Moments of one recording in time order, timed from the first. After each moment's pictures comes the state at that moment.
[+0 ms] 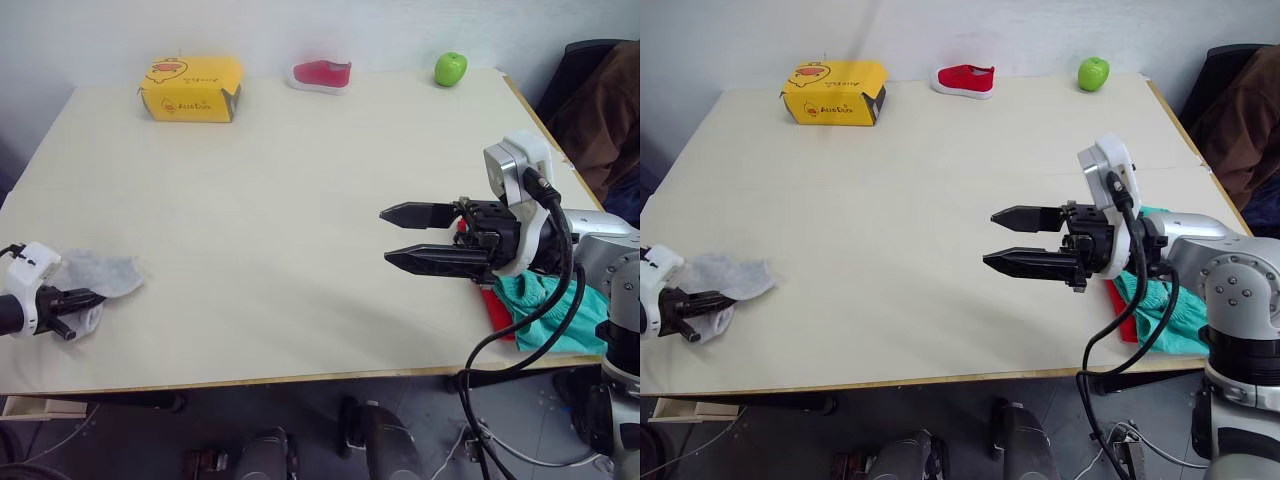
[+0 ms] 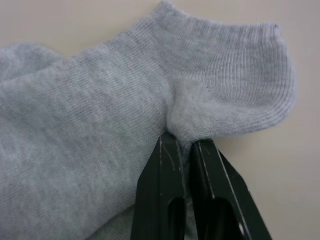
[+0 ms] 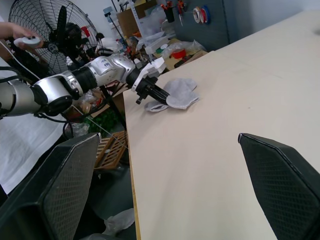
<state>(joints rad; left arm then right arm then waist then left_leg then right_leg) -0.16 1.08 0.32 0.41 -0.27 0.49 -1.08 -0.65 -0.77 -0.18 -0.32 1.13 1.07 0.93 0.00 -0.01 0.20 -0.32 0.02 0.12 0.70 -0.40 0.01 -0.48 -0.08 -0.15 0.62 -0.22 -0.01</state>
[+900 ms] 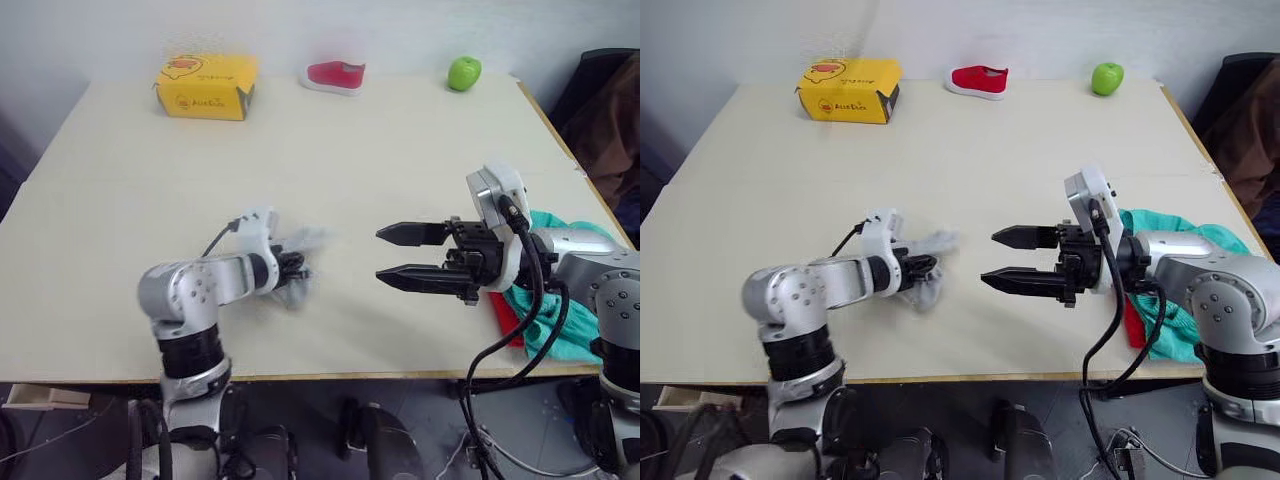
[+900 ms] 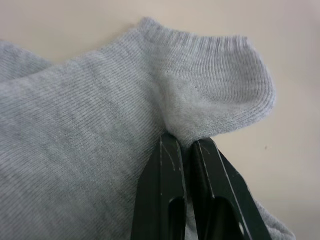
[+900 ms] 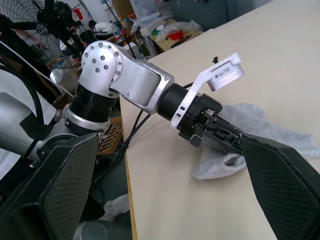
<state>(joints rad) -0.73 -0.03 0.35 -0.23 -0.43 1.62 0.05 -0.56 -0.77 -0.13 -0.35 1.07 1.01 0.92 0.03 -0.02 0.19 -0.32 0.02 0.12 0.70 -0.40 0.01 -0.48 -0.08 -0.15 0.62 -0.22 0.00</state>
